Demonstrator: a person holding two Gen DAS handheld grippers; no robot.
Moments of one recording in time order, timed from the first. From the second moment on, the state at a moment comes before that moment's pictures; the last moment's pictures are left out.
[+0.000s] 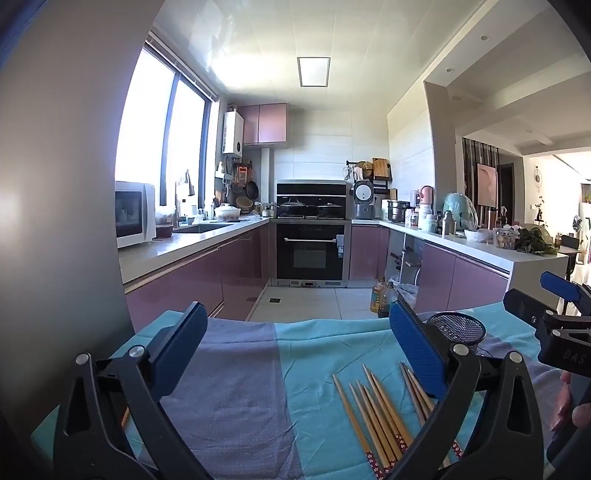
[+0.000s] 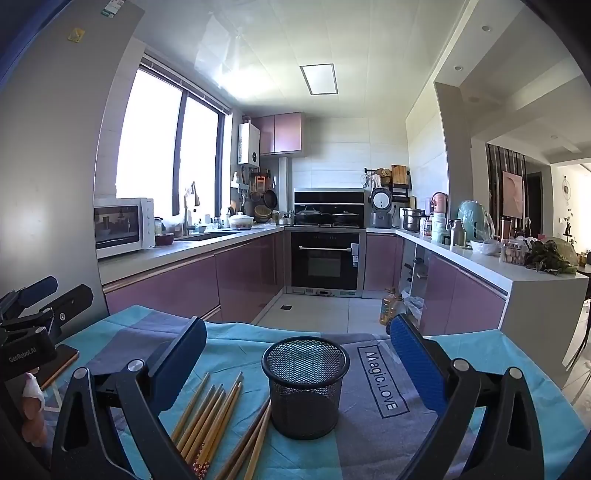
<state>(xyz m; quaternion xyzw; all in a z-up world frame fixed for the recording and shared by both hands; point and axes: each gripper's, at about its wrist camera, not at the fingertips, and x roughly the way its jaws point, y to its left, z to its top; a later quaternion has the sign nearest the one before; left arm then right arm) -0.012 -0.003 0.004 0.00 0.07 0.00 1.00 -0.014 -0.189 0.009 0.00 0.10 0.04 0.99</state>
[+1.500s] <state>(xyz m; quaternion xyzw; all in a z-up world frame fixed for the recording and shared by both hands) -0.014 -0.001 0.003 0.01 0.06 0.00 1.00 -0.014 -0.190 0.012 0.01 0.10 0.04 0.99</state>
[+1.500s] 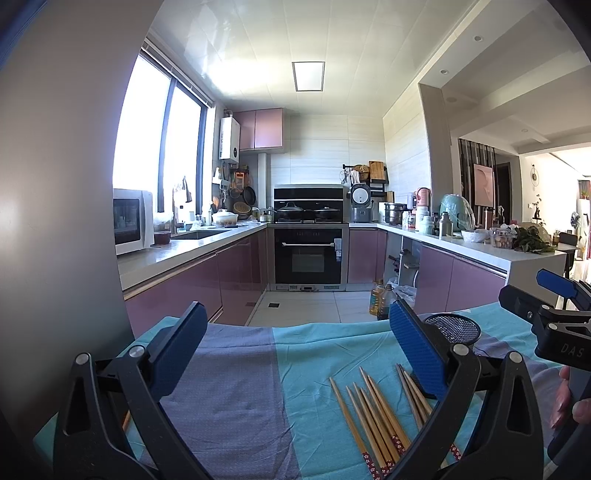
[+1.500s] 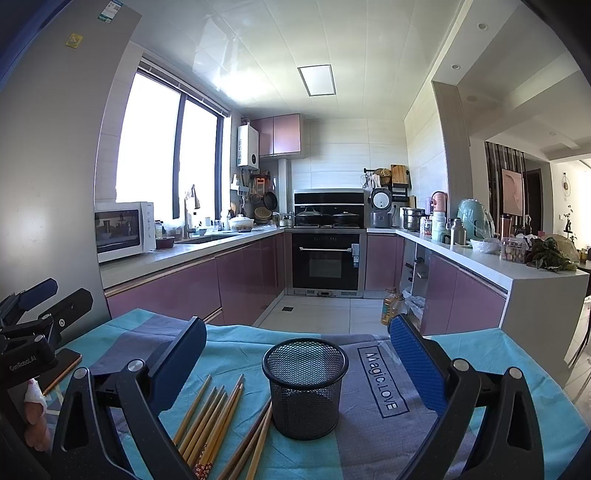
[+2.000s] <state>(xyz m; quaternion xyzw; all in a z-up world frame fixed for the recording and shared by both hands) -0.013 -0.003 0.002 0.01 0.07 -0.01 1.00 -0.014 -0.191 0.011 0.01 0.10 0.04 0.99</state>
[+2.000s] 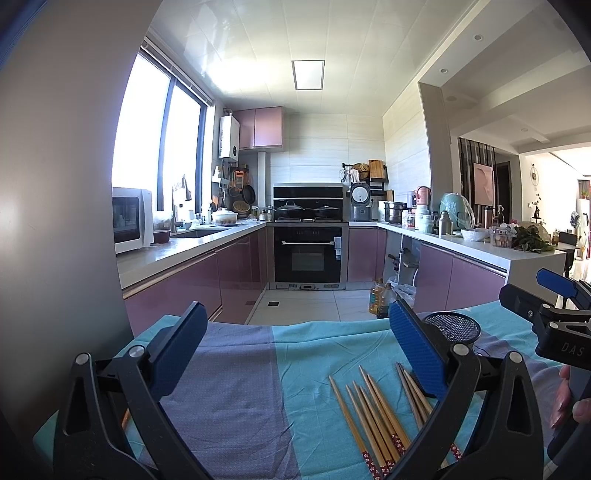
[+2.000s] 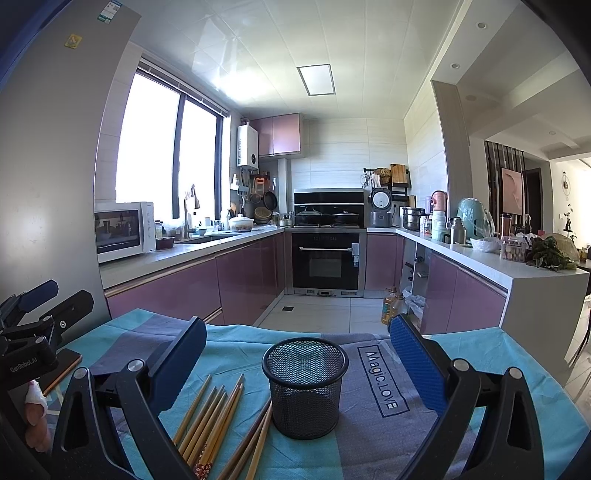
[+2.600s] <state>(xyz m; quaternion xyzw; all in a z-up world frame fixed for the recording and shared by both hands) -0.013 -0.003 0.001 0.01 0.07 -0.01 1.00 -0.013 -0.192 0.007 0.01 0.10 0.04 0.99</state>
